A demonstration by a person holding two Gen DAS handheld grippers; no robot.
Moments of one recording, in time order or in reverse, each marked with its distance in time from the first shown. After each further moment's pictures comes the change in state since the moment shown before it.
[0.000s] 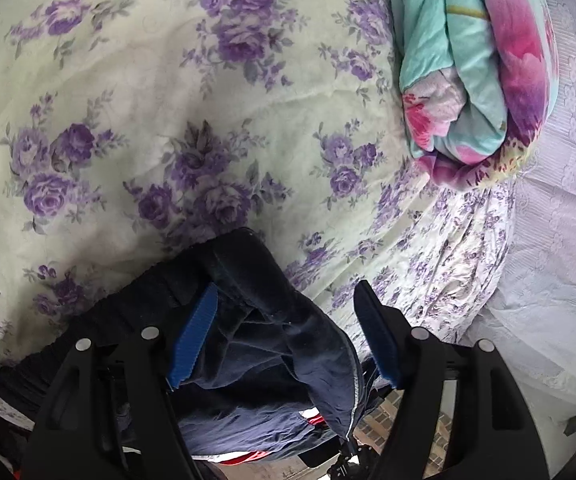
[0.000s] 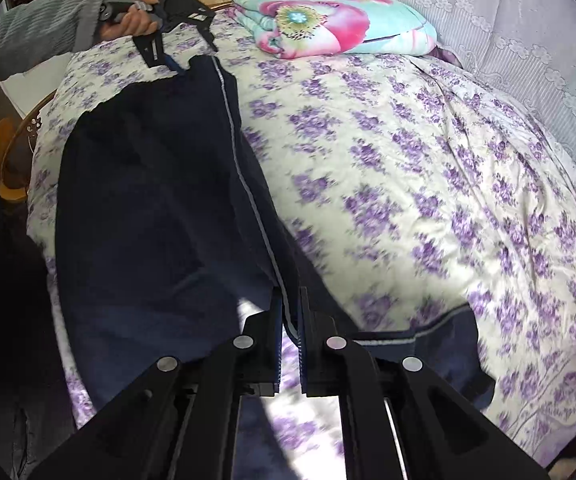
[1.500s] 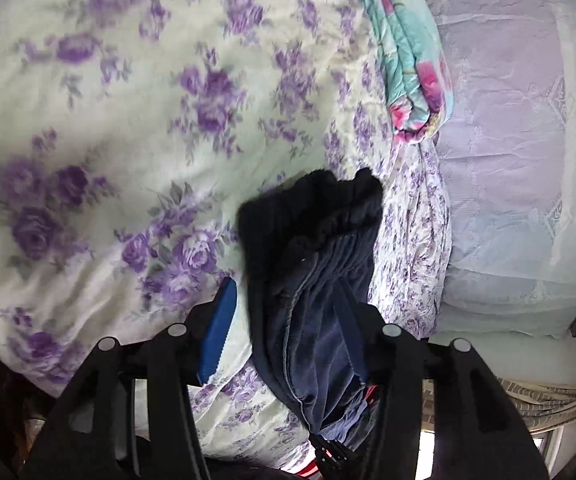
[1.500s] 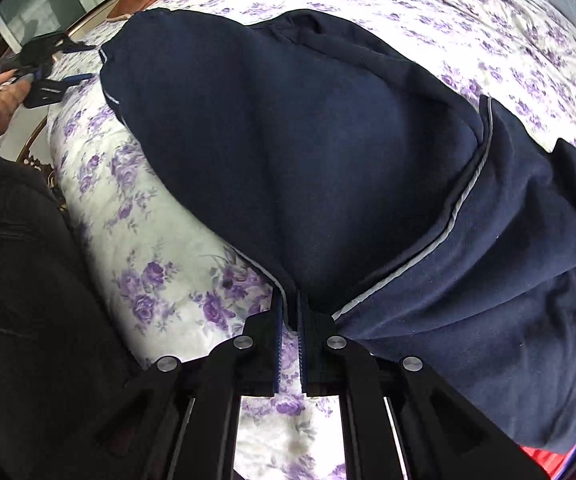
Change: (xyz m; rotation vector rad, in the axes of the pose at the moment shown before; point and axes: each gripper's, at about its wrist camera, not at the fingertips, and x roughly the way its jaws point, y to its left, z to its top) left arm -0.108 0.252 -0.179 0.195 -0.325 -0.289; right arm 0.051 0.197 -0.148 0.424 0.040 0.062
